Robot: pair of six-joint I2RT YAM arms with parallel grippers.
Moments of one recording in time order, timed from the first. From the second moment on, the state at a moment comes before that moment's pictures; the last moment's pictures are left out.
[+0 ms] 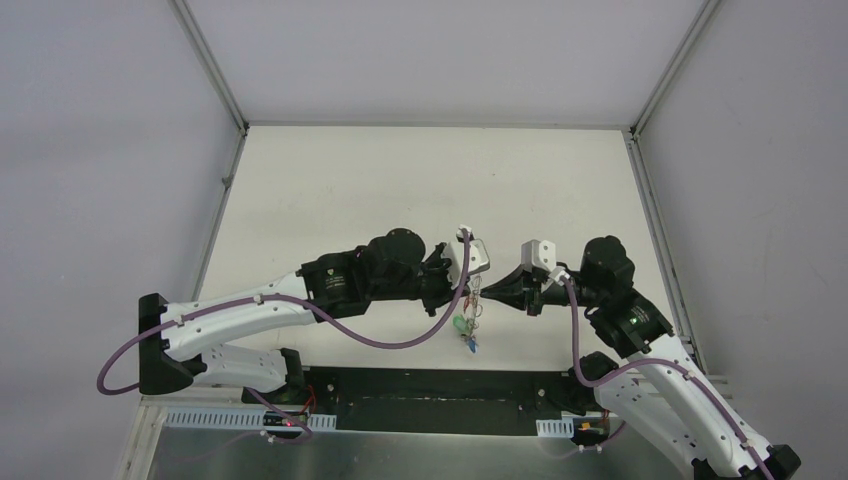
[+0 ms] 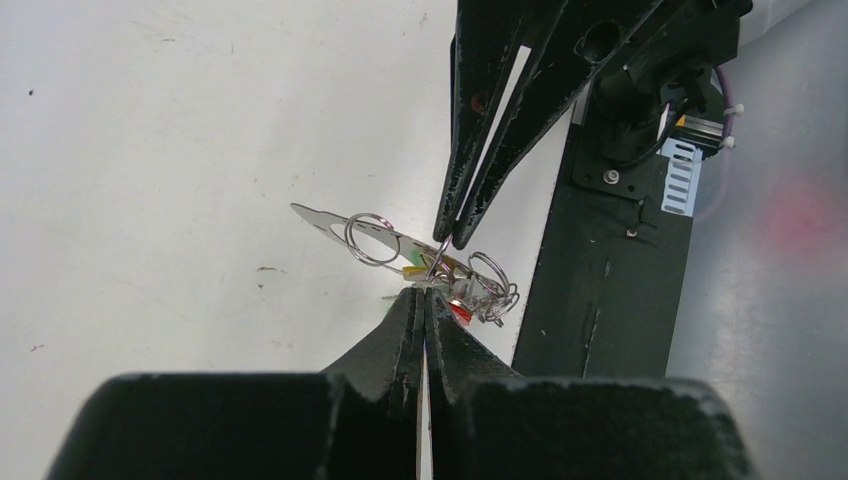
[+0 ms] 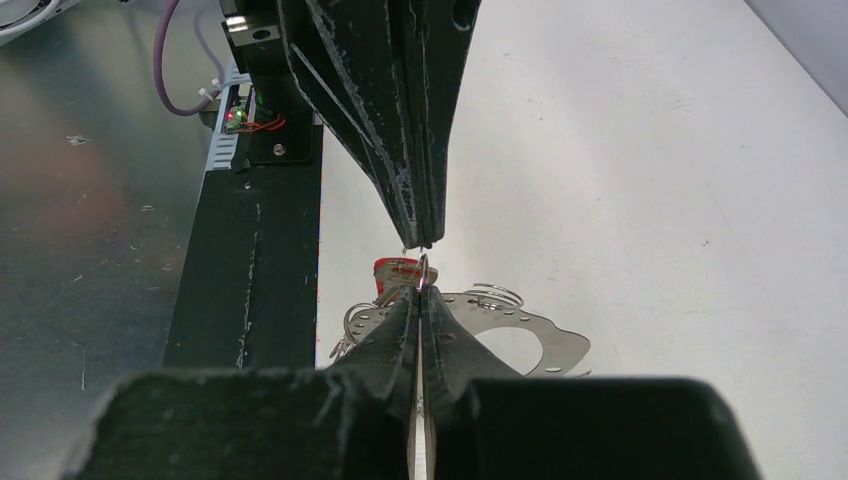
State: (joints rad) left arm -1.22 1.18 1.13 -0.31 0.06 0.02; right arm 0.57 0.61 0.65 -0.29 -0.90 -0.26
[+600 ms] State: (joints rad) left arm -1.22 1.18 1.13 -0.32 0.03 0.00; right arm 0.57 0.61 0.65 -0.26 -0.88 -0.21
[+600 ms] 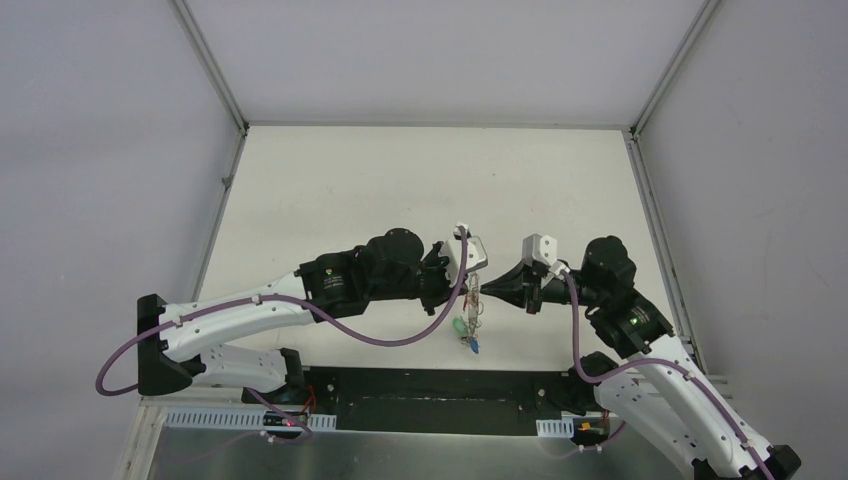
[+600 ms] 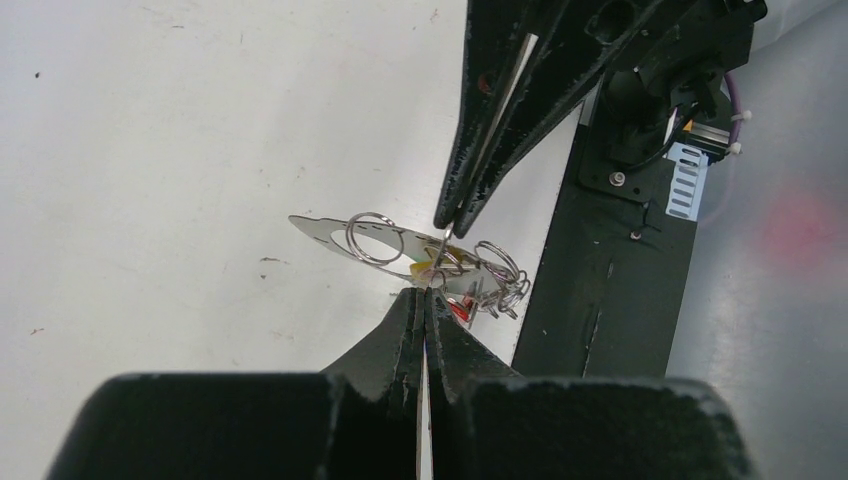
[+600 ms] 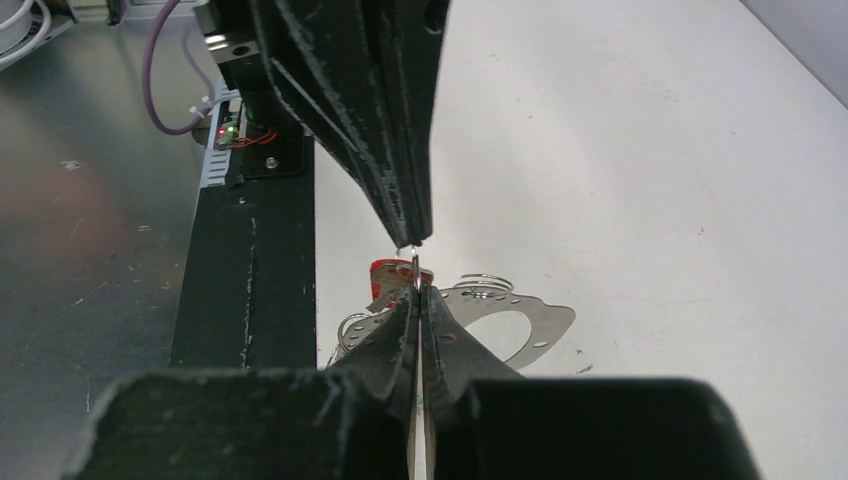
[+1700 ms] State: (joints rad) left arm -1.22 1.21 1.16 -0.26 -0.02 -0.02; right arm 0.57 0.61 0.65 -0.23 -0.79 -0.11
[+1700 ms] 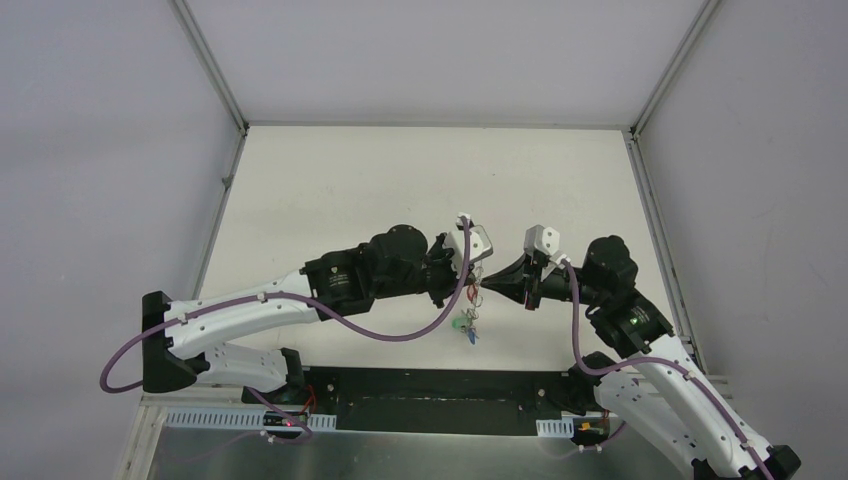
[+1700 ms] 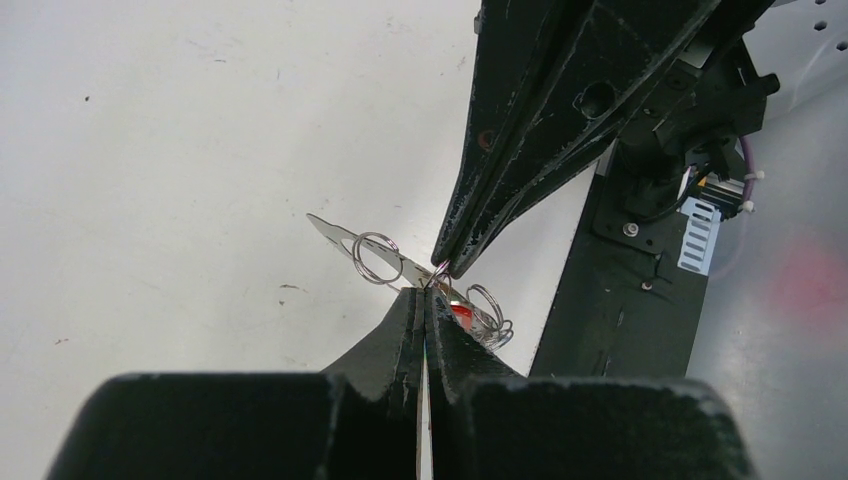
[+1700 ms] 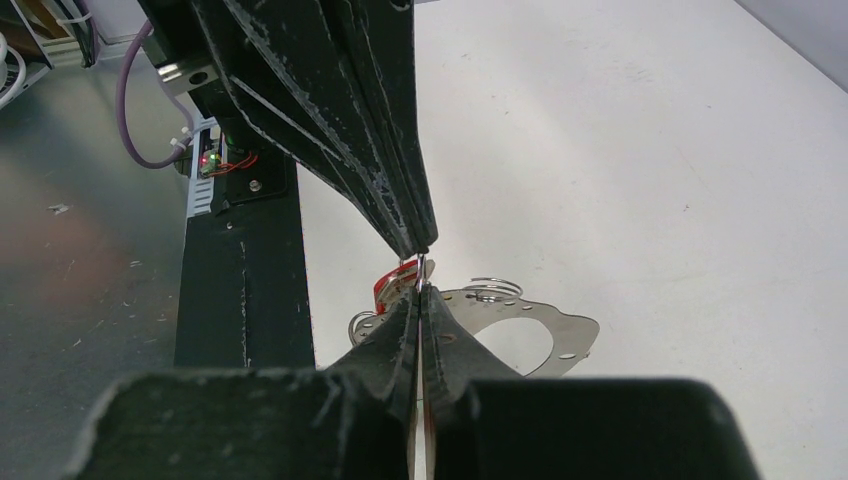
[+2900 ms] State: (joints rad) left arm -1.22 1.15 1.07 -0.26 -0.15 -0.03; right arm 0.57 0.60 0.65 -0.16 -0.82 -0.06
